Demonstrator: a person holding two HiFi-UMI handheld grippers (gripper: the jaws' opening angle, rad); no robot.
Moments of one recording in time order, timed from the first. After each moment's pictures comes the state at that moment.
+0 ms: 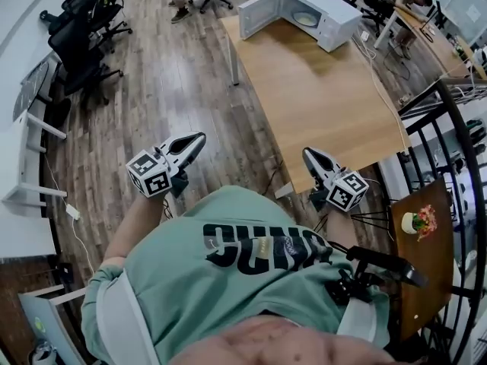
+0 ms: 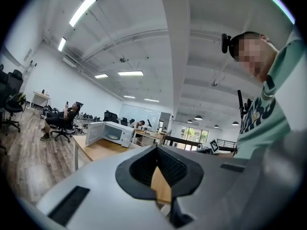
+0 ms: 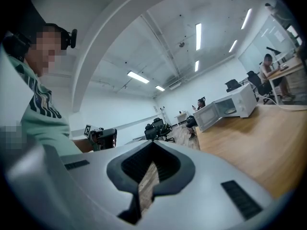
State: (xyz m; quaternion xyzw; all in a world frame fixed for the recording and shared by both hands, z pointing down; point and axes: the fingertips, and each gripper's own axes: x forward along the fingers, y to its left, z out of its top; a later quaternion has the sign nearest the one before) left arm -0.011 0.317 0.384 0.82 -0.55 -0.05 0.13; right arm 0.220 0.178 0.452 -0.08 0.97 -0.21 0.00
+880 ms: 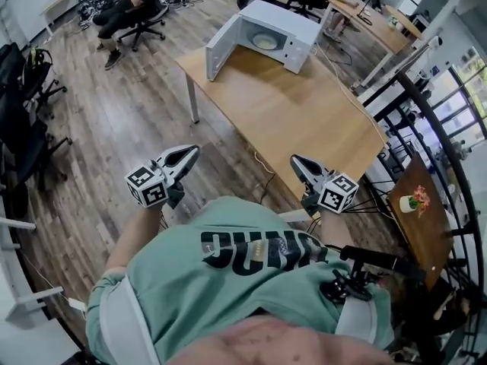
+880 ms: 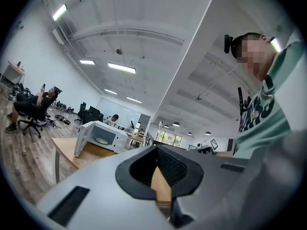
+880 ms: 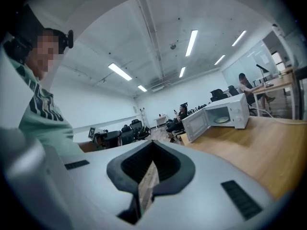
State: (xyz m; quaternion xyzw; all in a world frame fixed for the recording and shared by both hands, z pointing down) left arm -0.233 0.150 0.401 0.90 -0.39 -0.09 0.15; right arm 0.025 0.094 0.428 -0.22 0.96 -0.18 -0.02
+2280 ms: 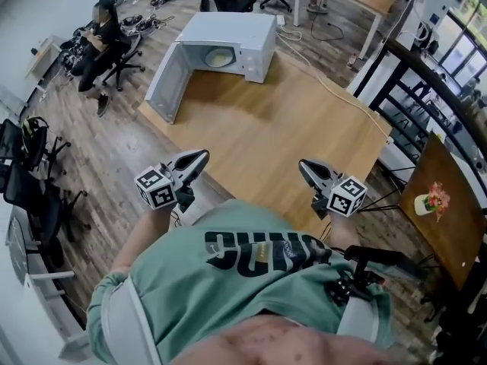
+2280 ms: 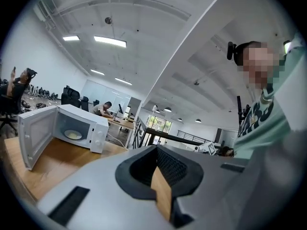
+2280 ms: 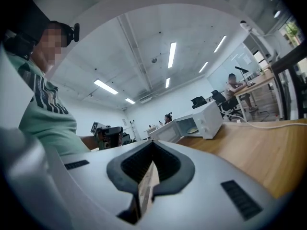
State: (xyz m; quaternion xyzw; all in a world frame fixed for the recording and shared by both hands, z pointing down) left arm -0.041 -0.103 0.404 0.93 -0.32 0.00 0.18; right arm 0.211 -0.107 0.476 -0.27 0.94 -0.21 0.05
